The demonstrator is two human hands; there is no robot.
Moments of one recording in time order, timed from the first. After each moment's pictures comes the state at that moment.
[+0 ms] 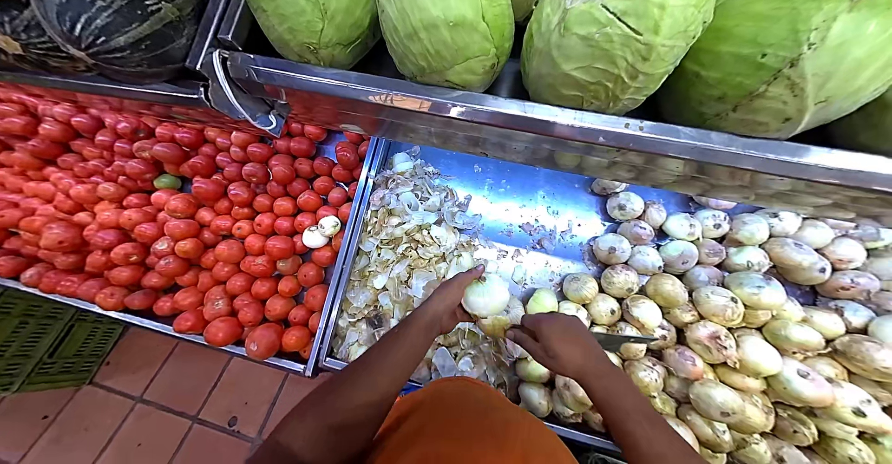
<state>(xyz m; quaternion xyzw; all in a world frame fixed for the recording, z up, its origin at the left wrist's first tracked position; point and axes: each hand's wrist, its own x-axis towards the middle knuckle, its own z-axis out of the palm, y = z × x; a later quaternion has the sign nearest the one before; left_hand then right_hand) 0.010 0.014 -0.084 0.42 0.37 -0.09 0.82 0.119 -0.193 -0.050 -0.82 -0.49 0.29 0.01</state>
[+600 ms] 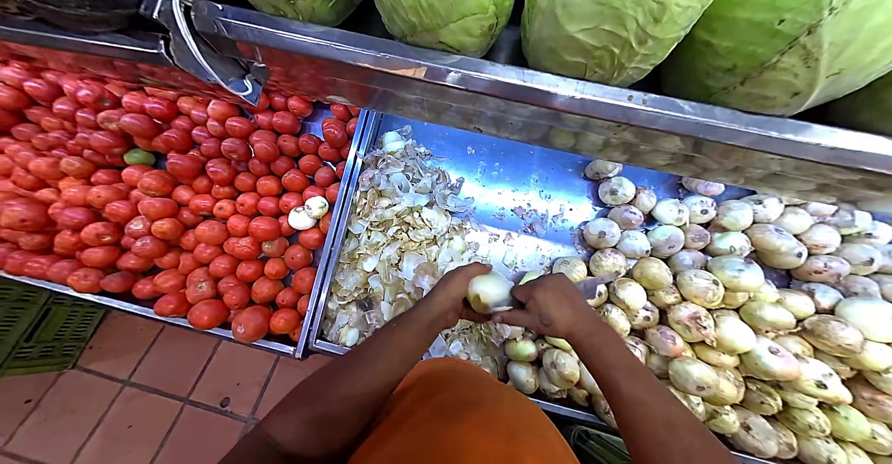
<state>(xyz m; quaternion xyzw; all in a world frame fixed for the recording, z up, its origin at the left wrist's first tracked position) 0.007 -0.014 -0.063 0.43 0.40 -0.12 0.80 0.135 -0.185 -0.047 -0.76 -0.63 0.13 0.06</state>
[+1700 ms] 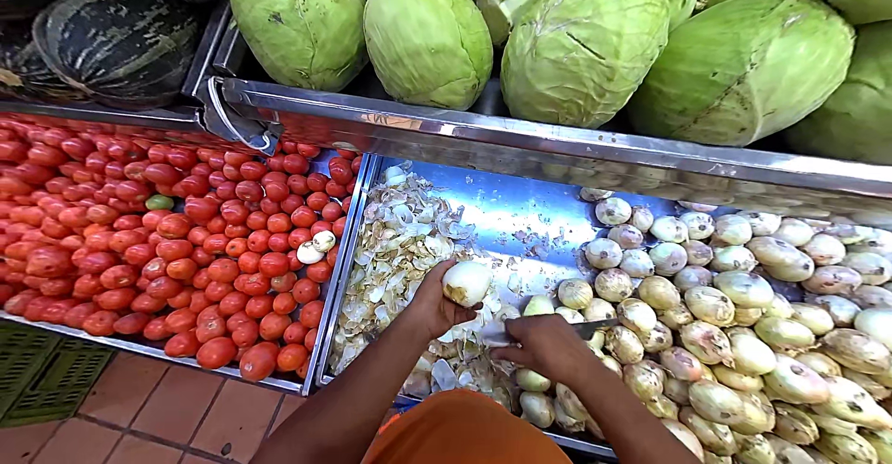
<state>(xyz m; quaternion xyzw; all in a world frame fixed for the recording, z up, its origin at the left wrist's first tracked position) 0.006 0.029 -0.049 0.31 0.40 -0.03 0.86 0.107 -0.183 -0.033 -0.78 -0.58 0.21 0.08</state>
